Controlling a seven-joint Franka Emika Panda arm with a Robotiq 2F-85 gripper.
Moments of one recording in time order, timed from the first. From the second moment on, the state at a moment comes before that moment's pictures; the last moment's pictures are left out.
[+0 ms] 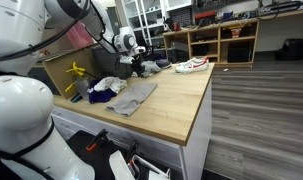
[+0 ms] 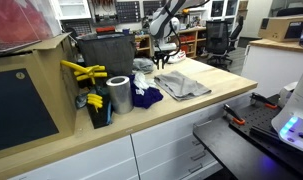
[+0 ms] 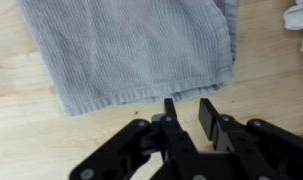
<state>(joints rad) 0.26 0.73 -0.04 -1.56 0.01 2.35 0.44</state>
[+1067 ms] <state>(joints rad) 0.27 0.73 -0.09 -1.70 -0.07 2.39 0.48</state>
